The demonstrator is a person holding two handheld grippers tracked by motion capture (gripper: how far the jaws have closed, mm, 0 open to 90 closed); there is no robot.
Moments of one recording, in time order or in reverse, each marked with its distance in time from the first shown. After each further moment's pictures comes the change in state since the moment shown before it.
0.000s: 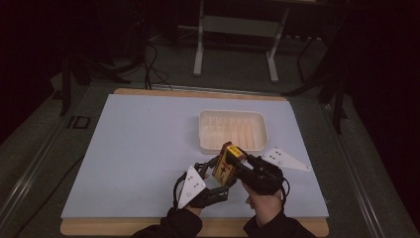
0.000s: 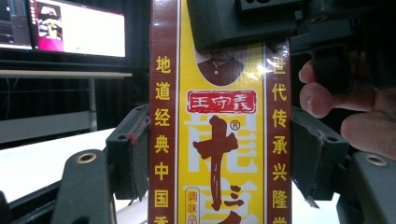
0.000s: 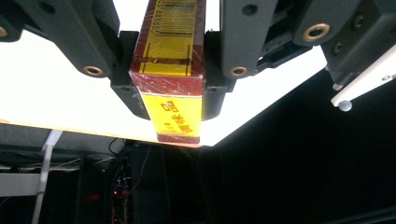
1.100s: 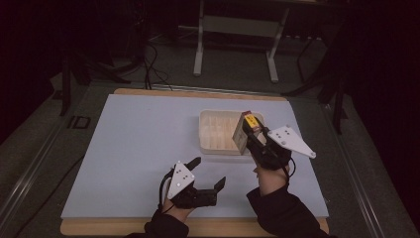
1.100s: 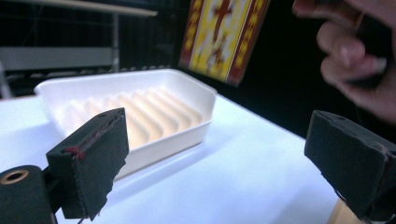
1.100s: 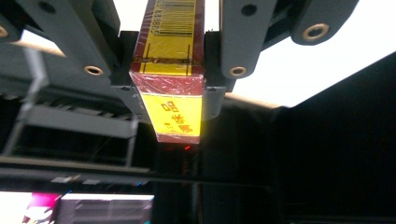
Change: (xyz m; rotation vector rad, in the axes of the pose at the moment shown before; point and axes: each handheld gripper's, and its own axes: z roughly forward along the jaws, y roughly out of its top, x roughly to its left) left arm 0.015 0.022 -0.031 0.262 0.125 -0.135; right arm -0.023 0.040 0.018 -0.178 -0.319 -0.193
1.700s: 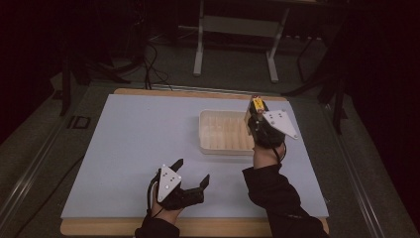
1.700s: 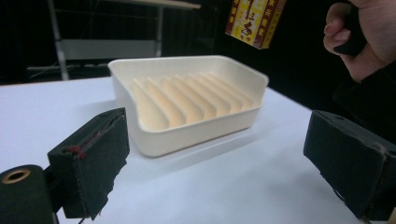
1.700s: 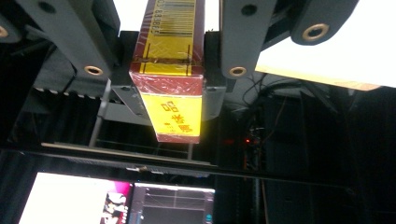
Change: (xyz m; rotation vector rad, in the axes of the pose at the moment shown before) left arm 0.017 -0.015 -0.012 0.021 0.175 0.018; right arm -0.021 -0.014 0.059 -0.011 -0.254 -0.029
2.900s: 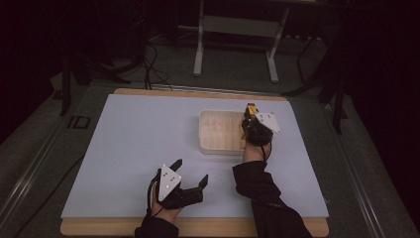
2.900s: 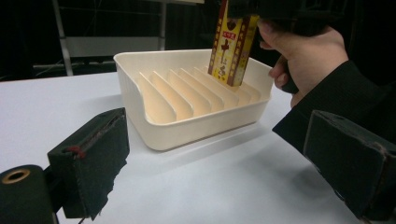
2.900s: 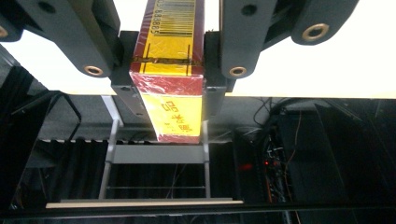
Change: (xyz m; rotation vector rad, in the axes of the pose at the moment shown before) left arm 0.003 -0.006 0.004 0.004 -0.006 0.009; right arm -0.001 -0.063 0.056 0.114 -0.075 0.127
